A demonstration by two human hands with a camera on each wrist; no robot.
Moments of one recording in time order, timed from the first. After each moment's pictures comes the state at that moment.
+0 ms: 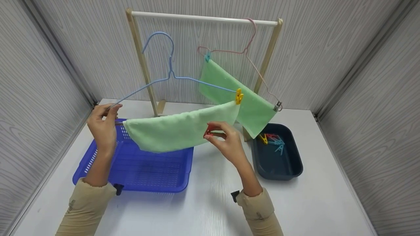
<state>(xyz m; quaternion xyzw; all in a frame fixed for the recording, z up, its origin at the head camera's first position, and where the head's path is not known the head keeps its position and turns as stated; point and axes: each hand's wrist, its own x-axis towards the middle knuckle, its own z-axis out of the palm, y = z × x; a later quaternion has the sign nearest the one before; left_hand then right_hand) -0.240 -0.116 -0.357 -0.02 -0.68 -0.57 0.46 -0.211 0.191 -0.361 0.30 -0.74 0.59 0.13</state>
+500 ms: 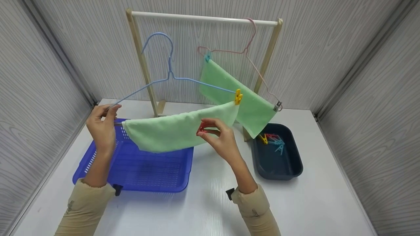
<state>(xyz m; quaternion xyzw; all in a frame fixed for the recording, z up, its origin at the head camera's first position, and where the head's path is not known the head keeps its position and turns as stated) -0.229 -0.112 -0.347 -0.02 -0.67 -0.58 0.46 -0.213 0.175 -0.352 0.29 -0.73 0.61 0.12</state>
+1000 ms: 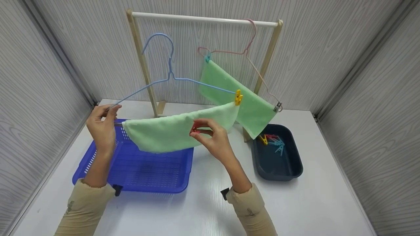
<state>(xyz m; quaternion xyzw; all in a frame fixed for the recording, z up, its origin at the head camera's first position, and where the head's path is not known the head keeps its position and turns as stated) -0.240 -0.117 -0.358 -0.03 -0.67 -0.57 0.47 -0.214 0.159 -0.349 0.33 -0.71 0.61 0.12</state>
